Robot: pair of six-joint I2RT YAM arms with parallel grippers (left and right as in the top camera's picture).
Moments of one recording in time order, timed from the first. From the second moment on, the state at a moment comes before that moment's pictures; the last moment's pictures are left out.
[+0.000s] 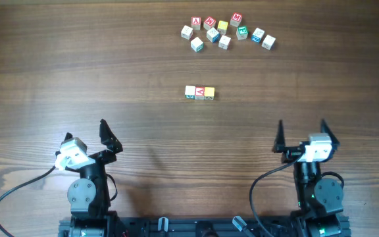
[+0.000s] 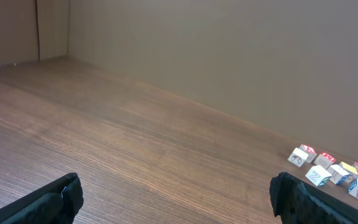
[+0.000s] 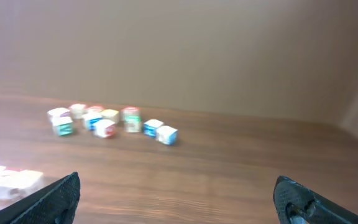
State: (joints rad) left arm -0.02 0.01 0.01 -0.05 -0.28 -0.30; right arm 0.20 0.01 0.01 0.01 0.17 -0.11
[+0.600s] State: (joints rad) left arm -0.02 0.01 0.01 -0.05 -0.28 -0.30; right arm 0.19 0.01 0.01 0.01 0.09 -0.11
